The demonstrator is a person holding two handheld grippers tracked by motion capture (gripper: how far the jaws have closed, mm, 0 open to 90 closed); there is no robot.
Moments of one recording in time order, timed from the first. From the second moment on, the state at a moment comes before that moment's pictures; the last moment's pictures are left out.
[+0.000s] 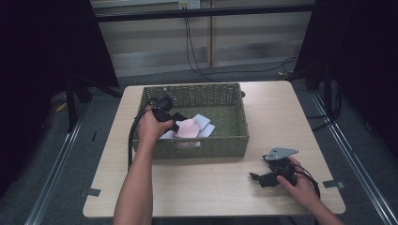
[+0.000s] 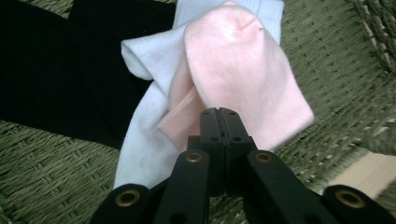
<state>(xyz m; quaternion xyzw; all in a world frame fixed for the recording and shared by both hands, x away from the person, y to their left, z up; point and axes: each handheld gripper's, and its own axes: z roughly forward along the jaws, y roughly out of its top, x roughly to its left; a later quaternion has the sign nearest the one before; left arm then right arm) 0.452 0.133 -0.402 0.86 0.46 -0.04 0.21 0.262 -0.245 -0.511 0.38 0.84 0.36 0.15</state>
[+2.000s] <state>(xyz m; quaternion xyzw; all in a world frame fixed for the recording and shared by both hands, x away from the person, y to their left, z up) 0.451 0.134 -0.268 0.89 0.42 -0.02 0.19 0.261 -0.245 -0.511 0.38 0.84 0.36 0.15</state>
